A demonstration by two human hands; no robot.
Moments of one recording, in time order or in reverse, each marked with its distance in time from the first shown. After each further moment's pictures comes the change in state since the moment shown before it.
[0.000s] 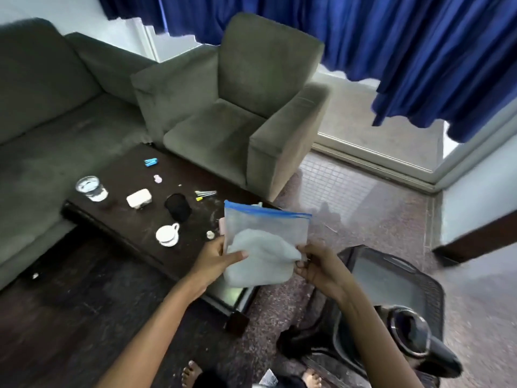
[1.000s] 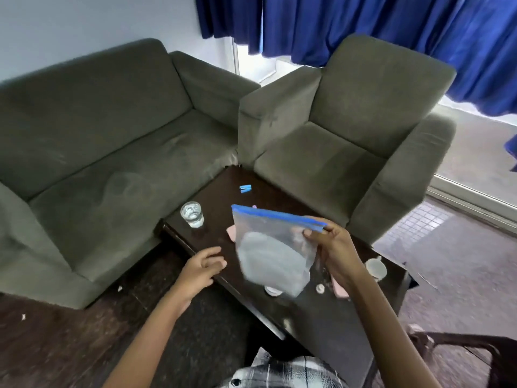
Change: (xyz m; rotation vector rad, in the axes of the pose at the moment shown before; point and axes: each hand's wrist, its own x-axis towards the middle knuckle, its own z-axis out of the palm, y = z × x) left_hand 0.071 -0.009 -0.406 -0.017 0.231 -0.194; right_hand 0.195 0.050 0.360 -0.311 -0.231 -0.420
